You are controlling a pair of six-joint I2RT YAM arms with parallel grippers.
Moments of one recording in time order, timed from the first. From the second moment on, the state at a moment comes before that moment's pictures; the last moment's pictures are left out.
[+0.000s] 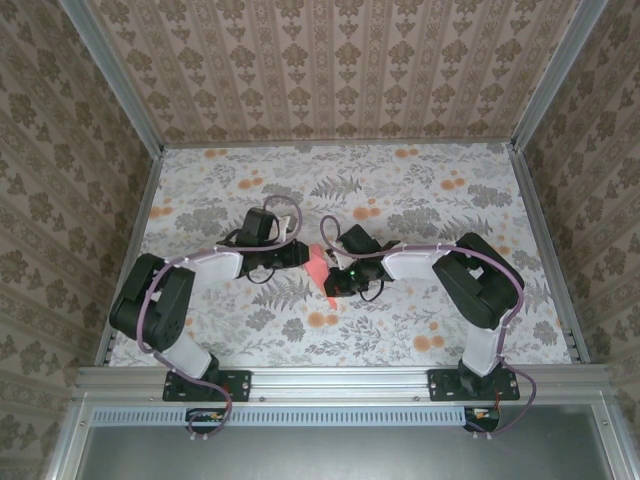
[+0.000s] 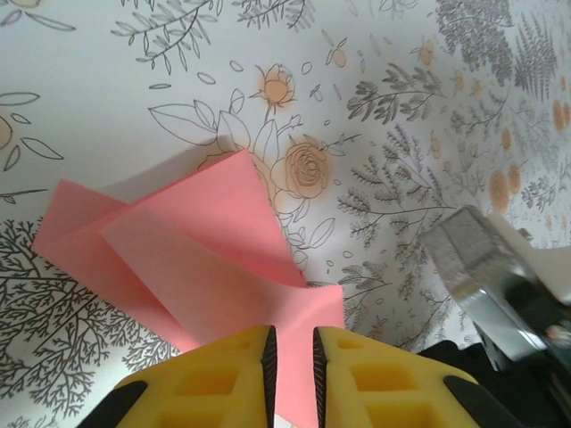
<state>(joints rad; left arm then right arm) -0.48 1.61 0.75 0.00 0.52 -0.49 0.69 1.85 0.96 -0.20 -0.51 0.53</state>
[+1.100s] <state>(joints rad) -0.44 1.77 0.76 0.09 0.54 -0.48 0.68 1.84 0.93 -0.19 -0.54 0.52</state>
